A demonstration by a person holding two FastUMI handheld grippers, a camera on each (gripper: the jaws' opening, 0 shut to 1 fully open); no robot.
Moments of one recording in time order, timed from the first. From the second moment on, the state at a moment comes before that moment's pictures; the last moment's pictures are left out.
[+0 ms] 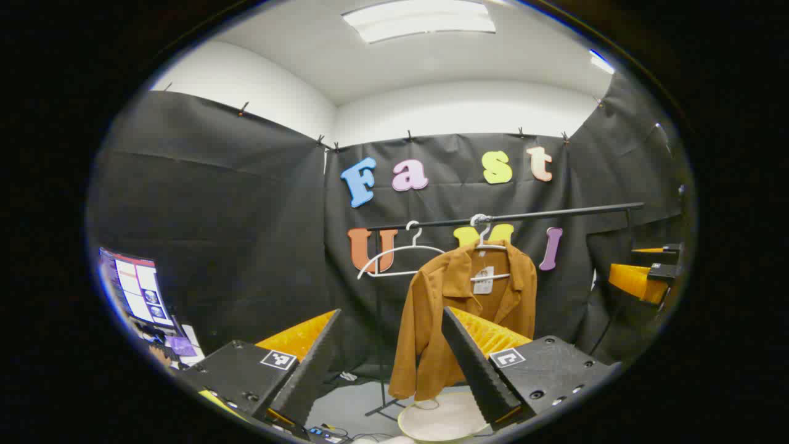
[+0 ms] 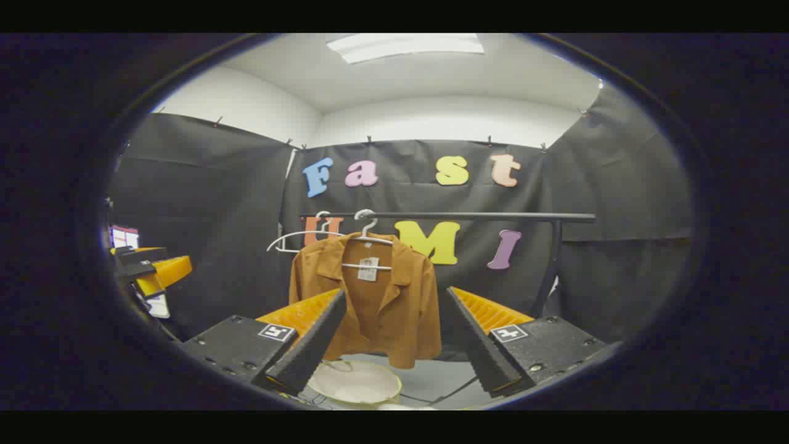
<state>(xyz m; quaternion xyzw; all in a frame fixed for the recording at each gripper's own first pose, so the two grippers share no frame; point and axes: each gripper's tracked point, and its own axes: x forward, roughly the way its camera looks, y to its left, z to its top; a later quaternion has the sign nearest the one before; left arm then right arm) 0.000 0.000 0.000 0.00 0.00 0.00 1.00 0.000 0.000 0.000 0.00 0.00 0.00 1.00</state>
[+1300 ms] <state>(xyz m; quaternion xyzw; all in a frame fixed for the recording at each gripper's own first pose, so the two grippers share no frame) 0.100 -0.079 -0.045 0.01 0.00 -0.03 1.00 0.137 -0.015 -0.084 0.01 0.07 0.05 1.00</state>
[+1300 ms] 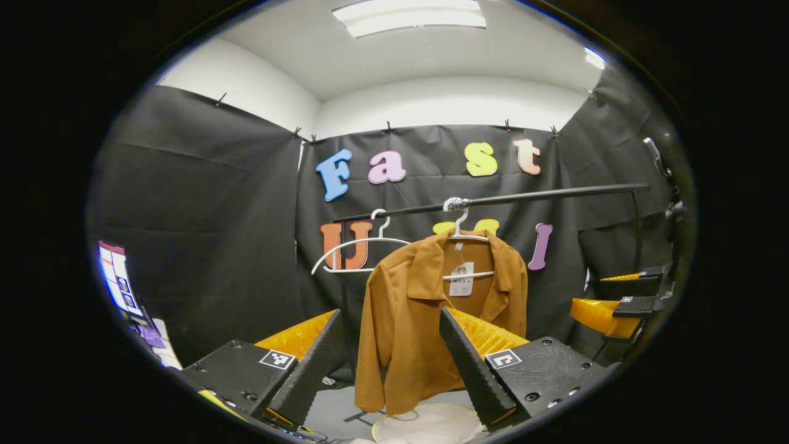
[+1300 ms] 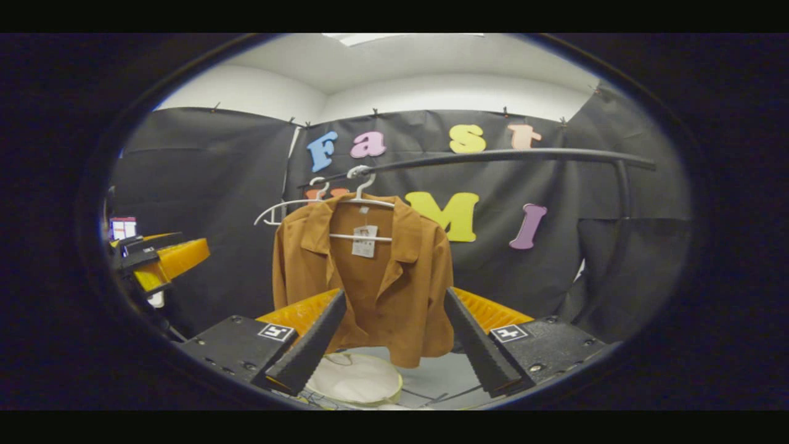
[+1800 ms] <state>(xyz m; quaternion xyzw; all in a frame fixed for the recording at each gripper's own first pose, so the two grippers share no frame) 0.240 -0.149 -0.100 -0.02 0.04 -0.04 1.00 0.311 -0.016 -0.123 0.03 0.10 0.08 0.99</state>
